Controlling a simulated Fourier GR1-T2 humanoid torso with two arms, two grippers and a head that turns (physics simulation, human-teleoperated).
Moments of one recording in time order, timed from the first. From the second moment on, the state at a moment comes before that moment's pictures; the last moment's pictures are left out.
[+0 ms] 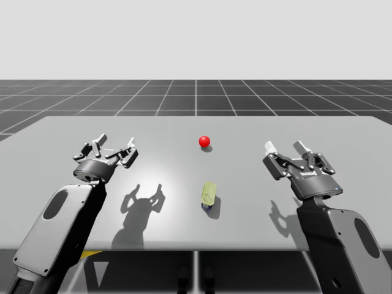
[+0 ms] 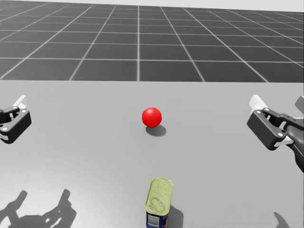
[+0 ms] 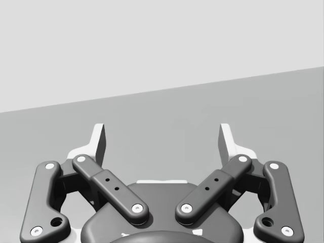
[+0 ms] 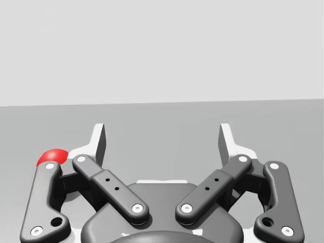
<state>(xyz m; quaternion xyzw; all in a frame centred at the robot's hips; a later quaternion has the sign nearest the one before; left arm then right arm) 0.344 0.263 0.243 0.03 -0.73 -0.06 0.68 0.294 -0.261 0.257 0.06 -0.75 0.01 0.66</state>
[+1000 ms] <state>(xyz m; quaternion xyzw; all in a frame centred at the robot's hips) 0.344 0.262 0.243 0.03 -0.73 -0.07 0.68 0.293 -0.260 0.258 0.06 -0.75 0.01 0.66</state>
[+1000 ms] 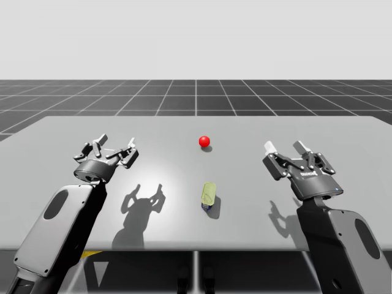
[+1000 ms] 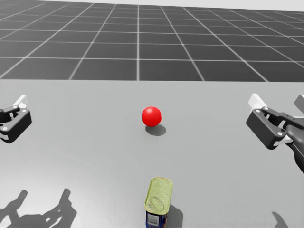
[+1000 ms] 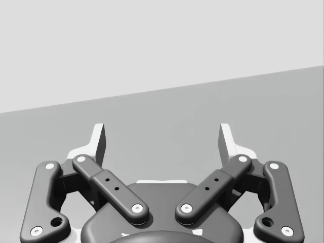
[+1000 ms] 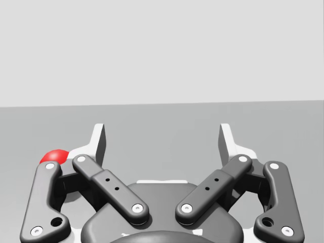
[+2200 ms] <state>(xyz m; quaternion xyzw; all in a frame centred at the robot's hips) 0.344 0.262 0.243 0.03 -0.73 -0.07 0.68 0.294 -0.262 0.259 0.06 -0.75 0.00 0.66</state>
